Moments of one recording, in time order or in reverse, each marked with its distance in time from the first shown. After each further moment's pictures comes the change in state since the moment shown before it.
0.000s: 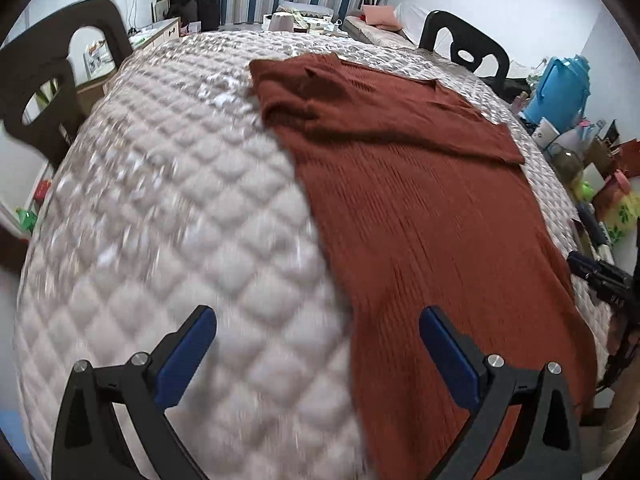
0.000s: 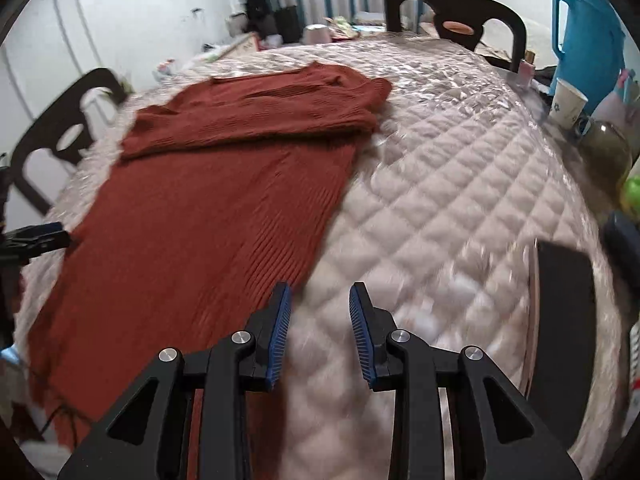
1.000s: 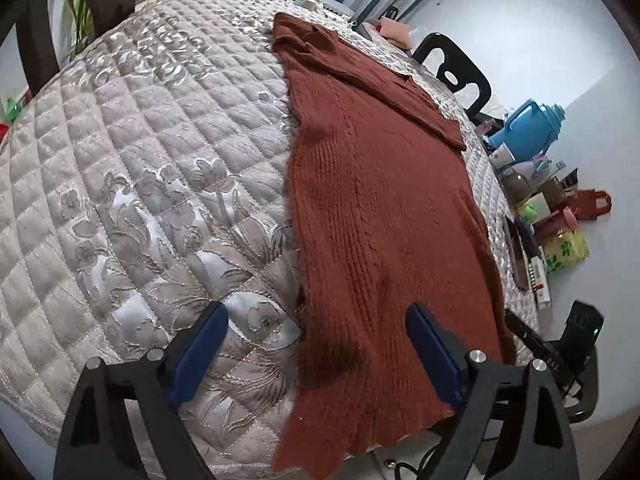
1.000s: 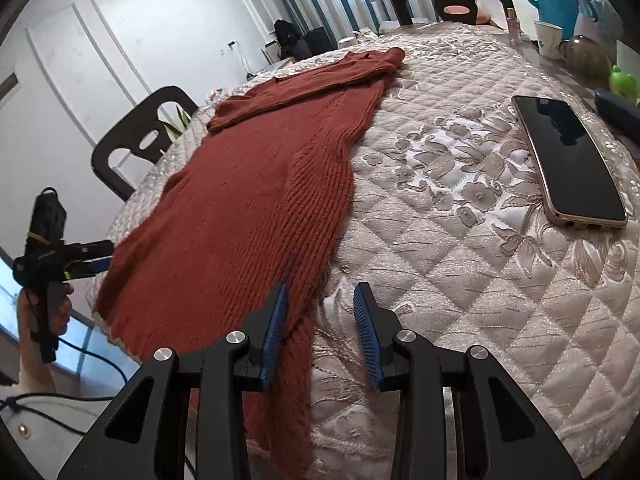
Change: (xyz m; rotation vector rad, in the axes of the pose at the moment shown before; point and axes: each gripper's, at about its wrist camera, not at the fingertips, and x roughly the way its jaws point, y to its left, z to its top) left arm -0.055 -0.010 -0.109 -0.259 0.019 -0.210; right arm -0.057 0.001 -0.121 0.140 -0.087 0.270
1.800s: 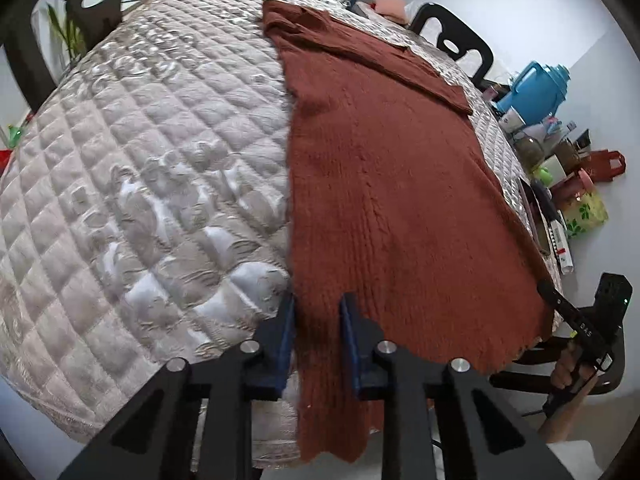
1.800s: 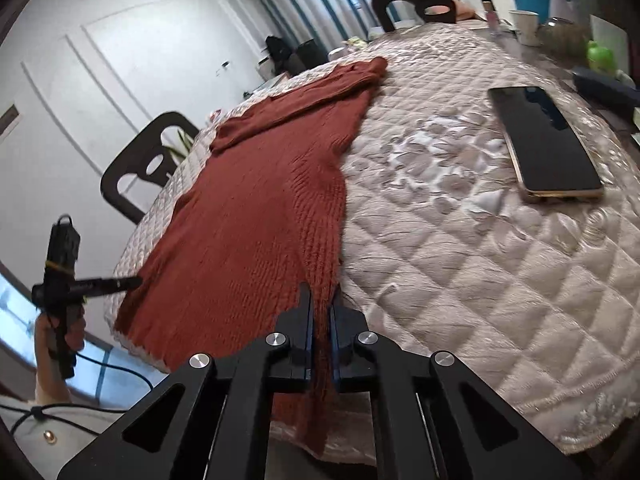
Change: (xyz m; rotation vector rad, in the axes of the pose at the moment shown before) left arm -0.003 -0.008 -0.015 0.100 0.057 0.105; right arm -0.024 -0.011 -0.008 0.064 -0.057 0.008
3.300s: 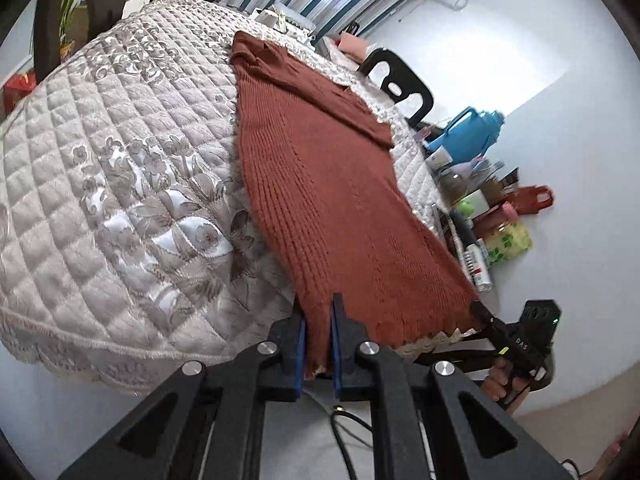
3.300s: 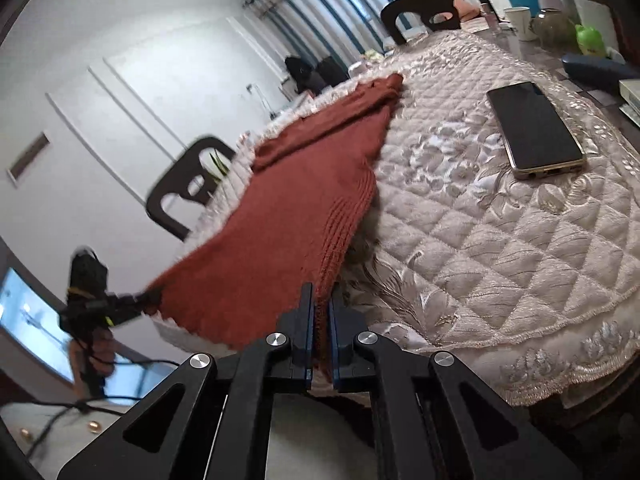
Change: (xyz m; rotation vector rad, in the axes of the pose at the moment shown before) left arm -0.061 -0.008 -0.045 -0.093 -0.124 -0.302; right arm -0.048 0.002 -0.021 0.095 -0.075 0.187
